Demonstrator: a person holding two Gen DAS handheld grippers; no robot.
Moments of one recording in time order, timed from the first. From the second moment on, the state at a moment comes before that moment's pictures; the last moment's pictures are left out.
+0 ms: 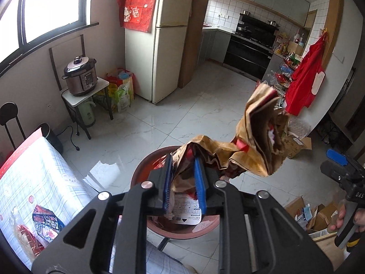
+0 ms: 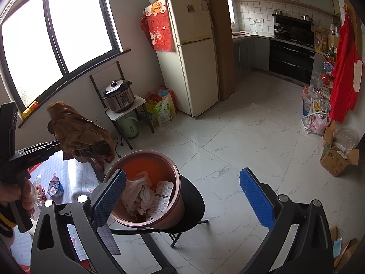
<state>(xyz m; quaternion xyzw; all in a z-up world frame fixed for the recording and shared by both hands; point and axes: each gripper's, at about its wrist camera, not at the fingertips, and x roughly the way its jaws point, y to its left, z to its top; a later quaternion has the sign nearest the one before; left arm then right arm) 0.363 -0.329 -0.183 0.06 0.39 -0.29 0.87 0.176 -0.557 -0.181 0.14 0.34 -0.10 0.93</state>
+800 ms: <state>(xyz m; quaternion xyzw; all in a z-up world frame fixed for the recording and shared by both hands) 0.313 -0.195 -0.135 -0.02 0.32 -0.17 0.93 0.210 -0.497 -0.181 0.14 0.35 -0.01 0.93</state>
